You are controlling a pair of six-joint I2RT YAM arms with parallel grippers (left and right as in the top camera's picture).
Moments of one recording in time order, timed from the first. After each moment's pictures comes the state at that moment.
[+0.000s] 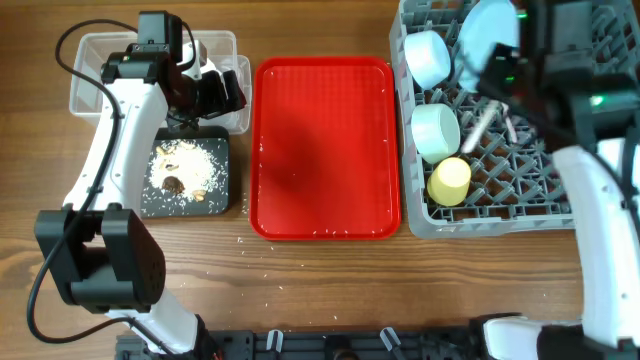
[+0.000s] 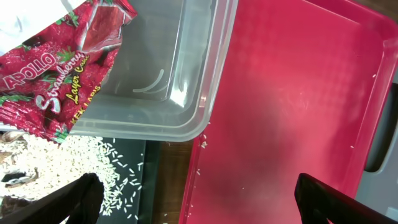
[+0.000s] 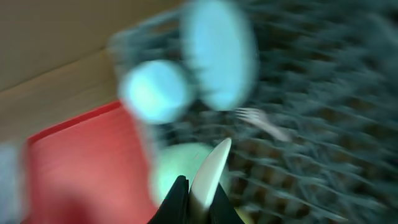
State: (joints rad) left arm -0.02 1.83 1.59 -0.99 0.23 -0.27; right arm 0.11 1.50 1.72 -1.12 0.25 0.47
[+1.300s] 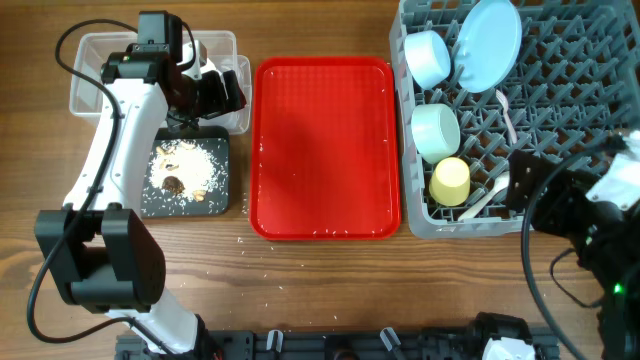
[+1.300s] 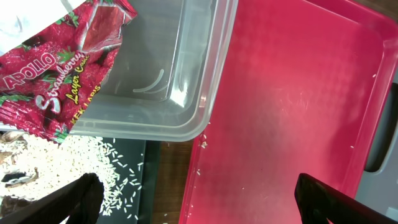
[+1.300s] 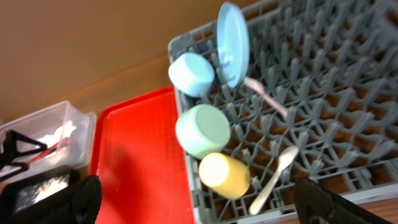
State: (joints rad) left arm -0.02 1.83 1.59 -0.99 0.23 -0.27; right arm -0.17 0.80 1.38 -1.17 -0.19 0.25
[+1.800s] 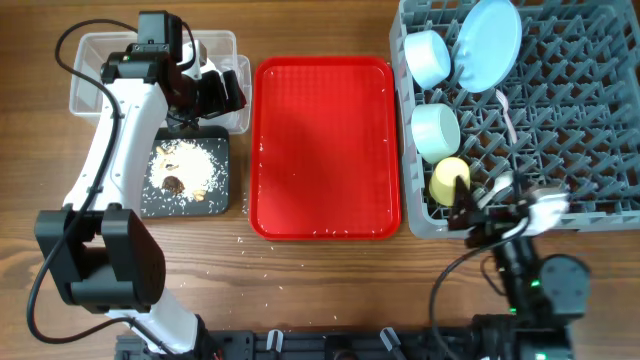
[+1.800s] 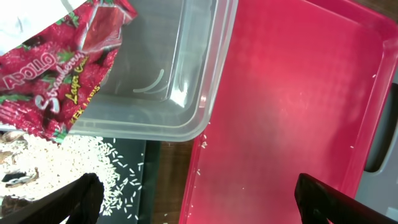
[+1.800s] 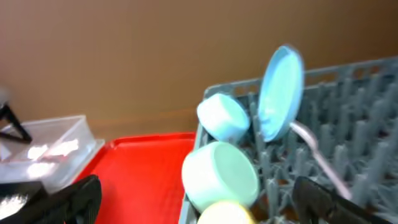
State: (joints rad) left arm -0.02 1.83 1.59 -0.99 0.23 -0.27; right arm 0.00 0.18 0.27 -0.18 -0.17 0.20
